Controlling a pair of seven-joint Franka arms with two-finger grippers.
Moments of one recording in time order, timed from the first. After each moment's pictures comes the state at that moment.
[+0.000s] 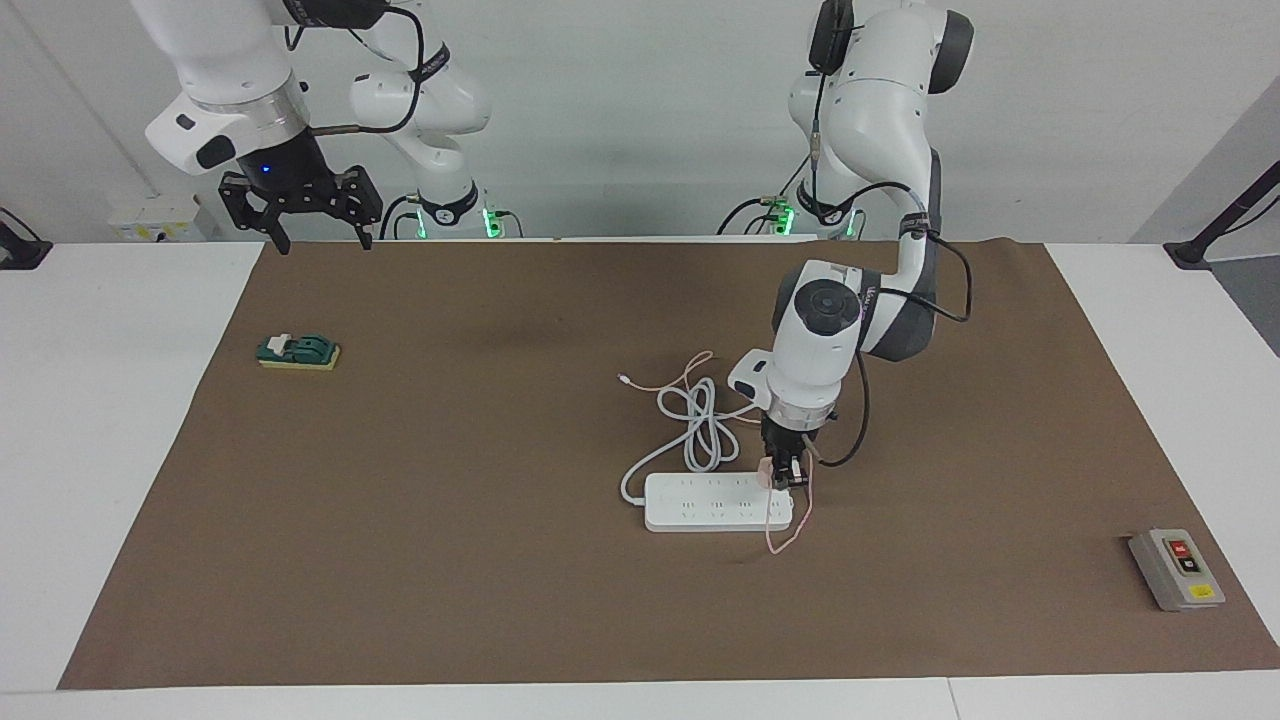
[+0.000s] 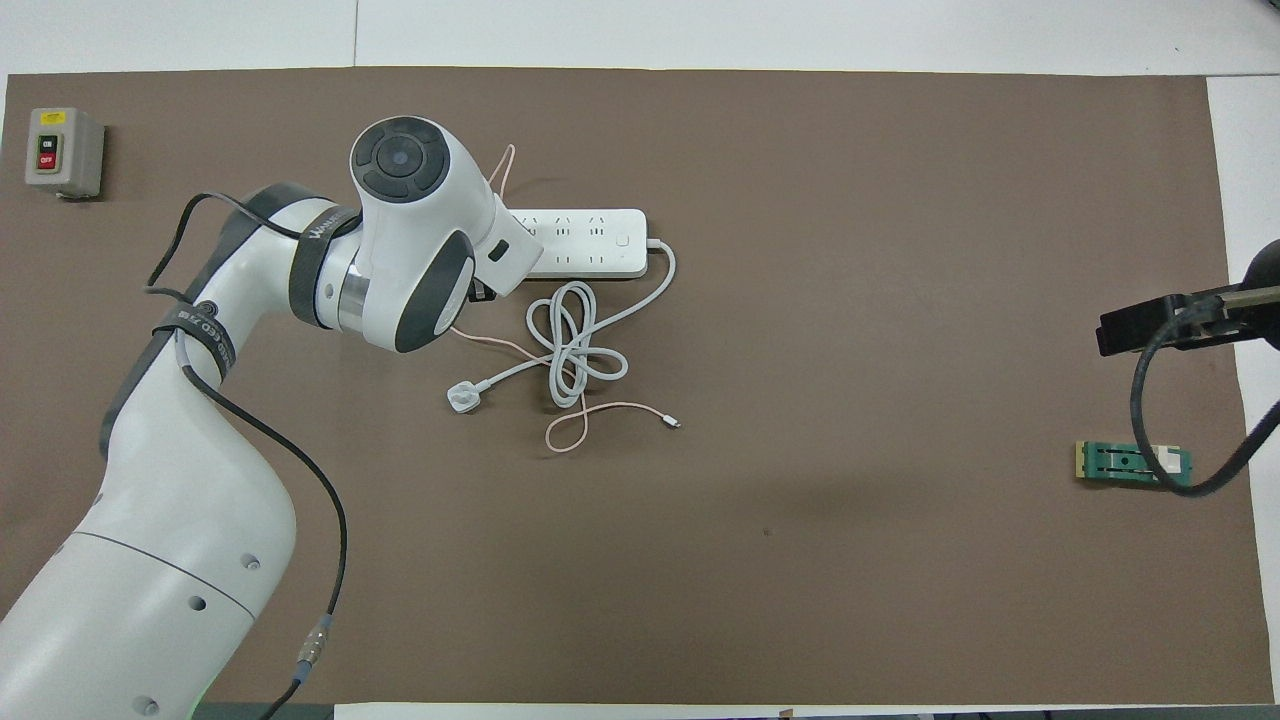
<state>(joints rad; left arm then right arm) -0.42 0.57 -0.01 -1.52 0.06 2.13 1.09 -0.05 -0.08 0.08 -1.61 -0.02 1.51 -0.05</state>
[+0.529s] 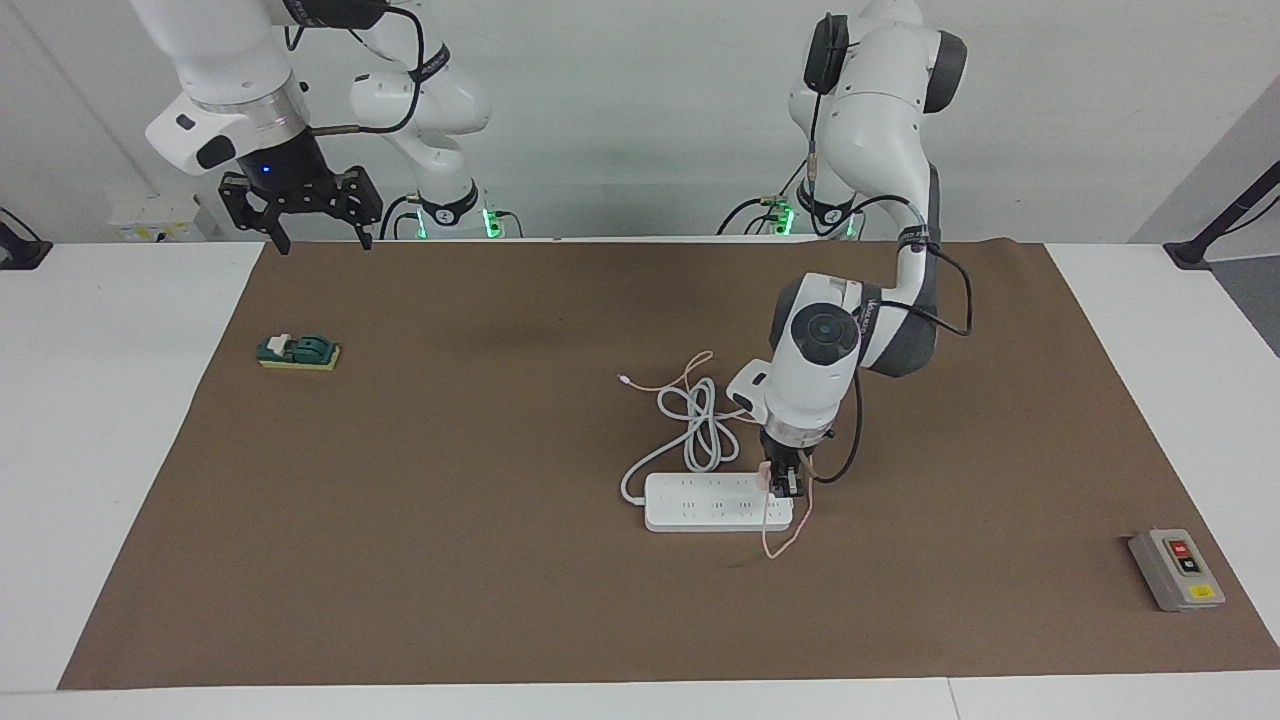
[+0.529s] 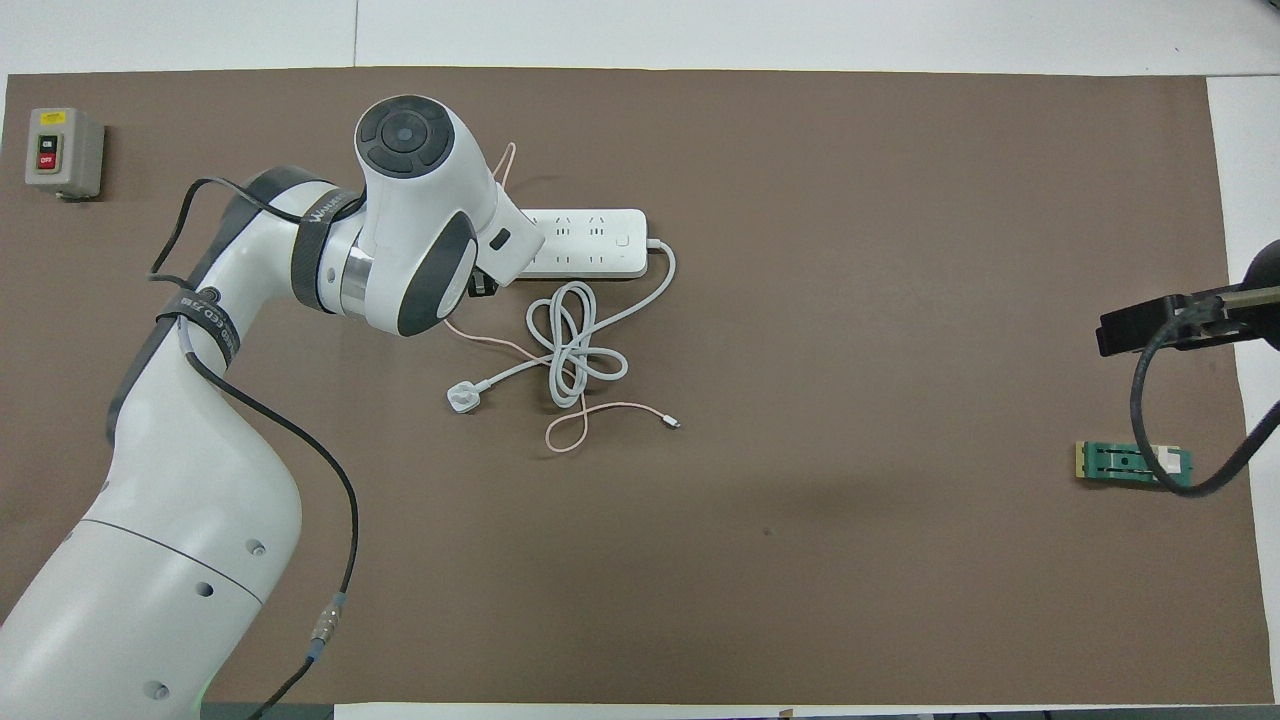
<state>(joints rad) -0.42 0.59 -0.01 -1.50 0.04 2.12 1.18 -0.05 -0.08 0.08 -1.61 -0.02 1.51 -0.05</state>
